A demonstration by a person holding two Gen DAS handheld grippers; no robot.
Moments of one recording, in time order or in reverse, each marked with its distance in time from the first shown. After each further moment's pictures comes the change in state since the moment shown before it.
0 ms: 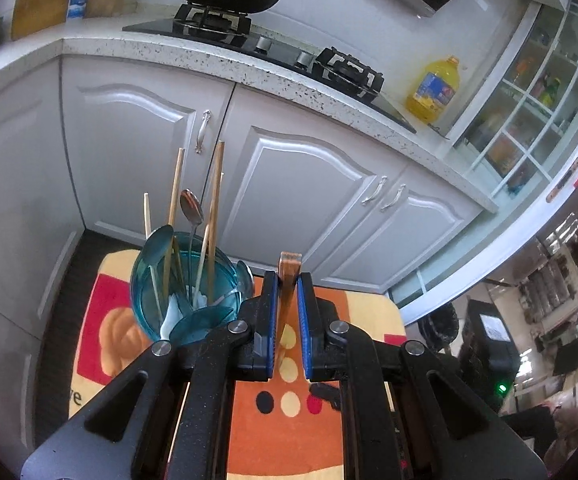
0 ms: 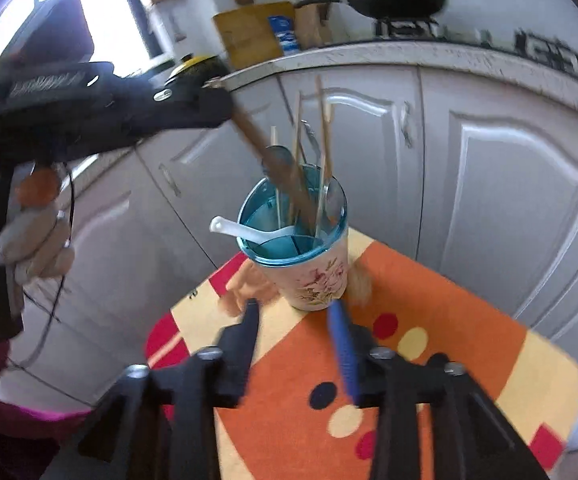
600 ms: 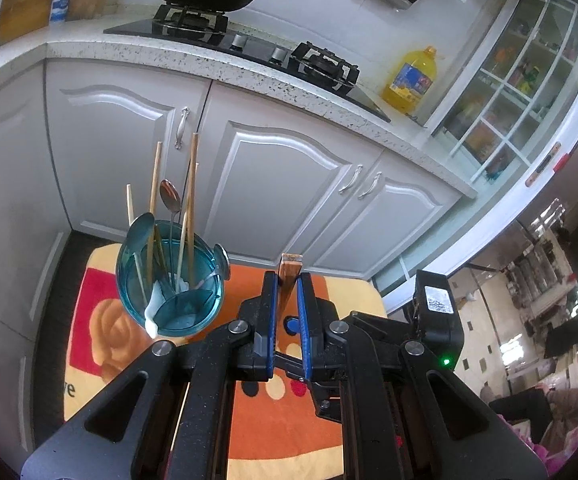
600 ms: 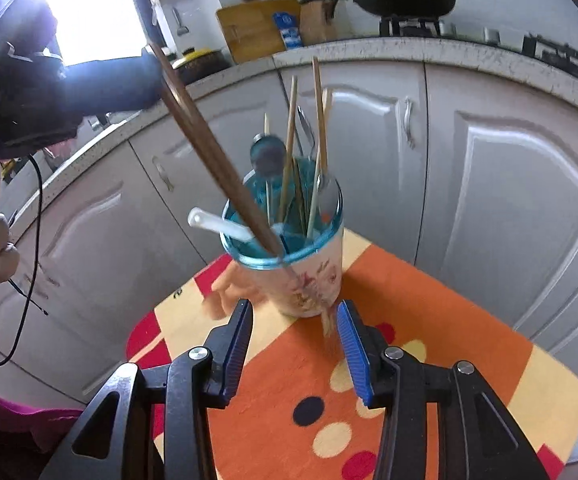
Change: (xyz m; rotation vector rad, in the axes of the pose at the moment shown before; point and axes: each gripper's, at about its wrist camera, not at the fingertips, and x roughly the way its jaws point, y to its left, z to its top) left arm -0.021 -0.014 -0.009 0.037 0.016 -0.061; right arm 0.016 0.002 0.004 -0.095 -0.023 0.005
